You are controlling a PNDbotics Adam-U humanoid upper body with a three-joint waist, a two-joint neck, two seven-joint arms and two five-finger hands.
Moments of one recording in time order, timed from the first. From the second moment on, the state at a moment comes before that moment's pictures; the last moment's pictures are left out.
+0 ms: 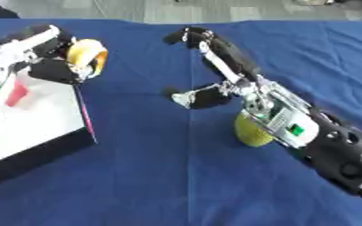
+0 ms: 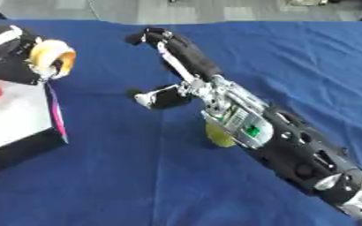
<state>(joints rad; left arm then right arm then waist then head) -1.00 0.37 -0.42 -1.20 -0.36 0.28 -0.39 -0.47 -0.62 0.44 -1.91 0.41 0.13 -0.13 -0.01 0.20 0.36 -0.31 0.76</state>
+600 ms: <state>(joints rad) -0.97 0.45 -0.36 -1.10 -0.36 0.28 -0.35 -0.46 -0.63 0.43 -1.94 0.39 0.13 -0.12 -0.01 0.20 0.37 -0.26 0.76</state>
